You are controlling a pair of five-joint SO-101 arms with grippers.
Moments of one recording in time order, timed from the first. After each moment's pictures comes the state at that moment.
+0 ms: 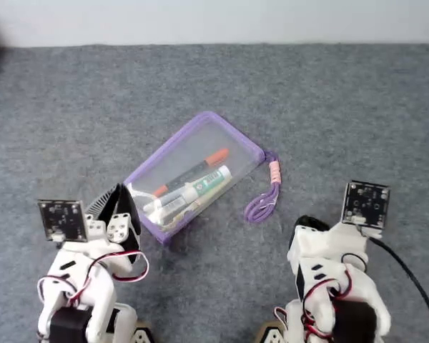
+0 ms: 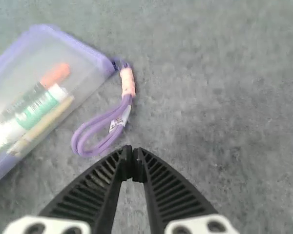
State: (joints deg) left arm 4.0 -103.4 75.5 63.3 15.5; right arm 1.0 -92.8 62.2 81.1 -9.5
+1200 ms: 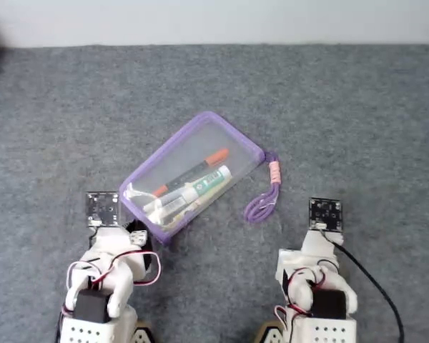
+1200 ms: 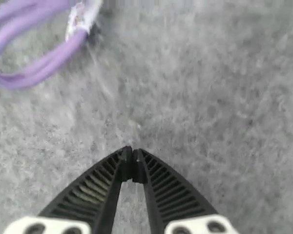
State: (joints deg) left arm 4.0 -103.4 96.7 64.1 14.6; right arm 1.0 -103.4 95.4 76.1 -4.3
